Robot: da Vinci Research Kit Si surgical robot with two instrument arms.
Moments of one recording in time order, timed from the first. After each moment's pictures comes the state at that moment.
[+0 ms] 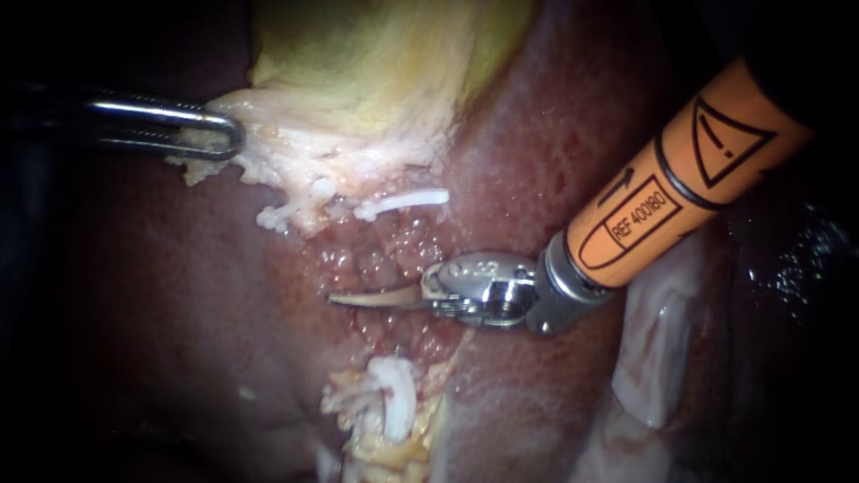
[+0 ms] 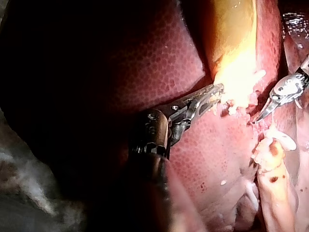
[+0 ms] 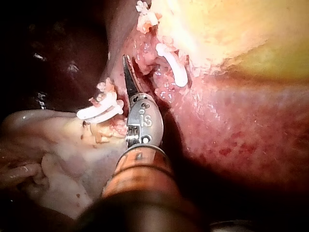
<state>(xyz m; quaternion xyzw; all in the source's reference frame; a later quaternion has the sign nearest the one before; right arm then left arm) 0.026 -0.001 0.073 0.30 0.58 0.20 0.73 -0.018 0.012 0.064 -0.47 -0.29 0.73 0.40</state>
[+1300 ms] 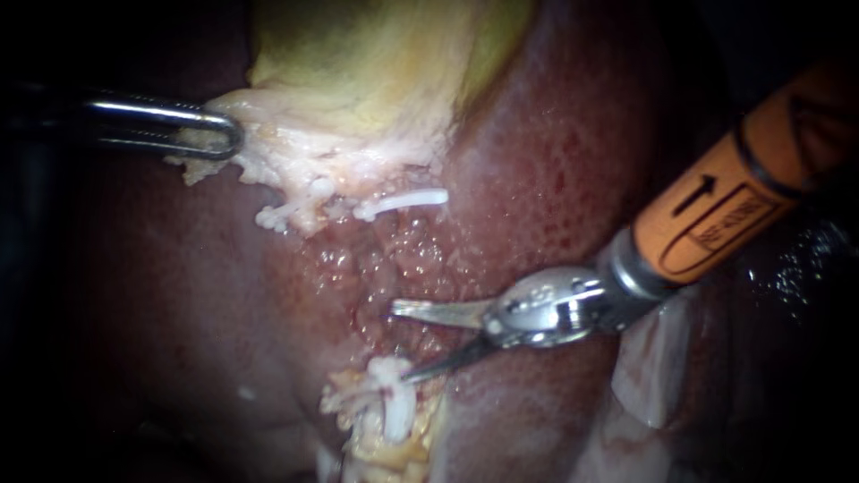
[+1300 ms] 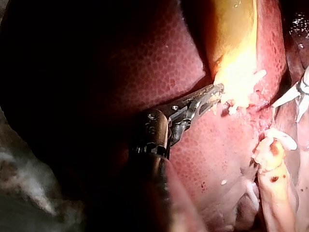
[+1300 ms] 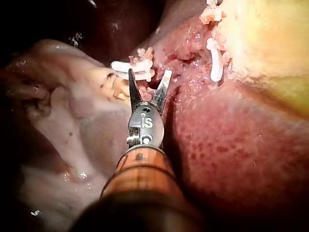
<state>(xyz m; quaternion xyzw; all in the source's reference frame) 0.017 -0.002 0.068 0.16 0.52 0.09 0.84 -0.018 0.012 0.064 -0.47 -0.29 0.73 0.40</state>
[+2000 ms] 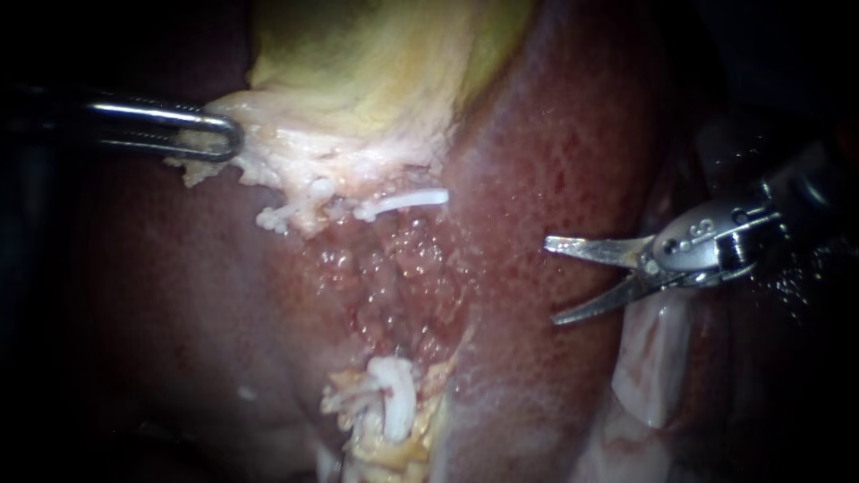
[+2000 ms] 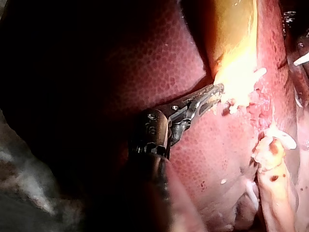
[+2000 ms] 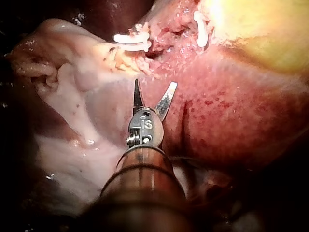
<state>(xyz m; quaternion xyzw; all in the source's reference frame) 0.008 0.003 0.064 0.11 0.45 0.10 0.88 -0.019 0.011 0.065 -0.47 -0.29 0.73 0.40</state>
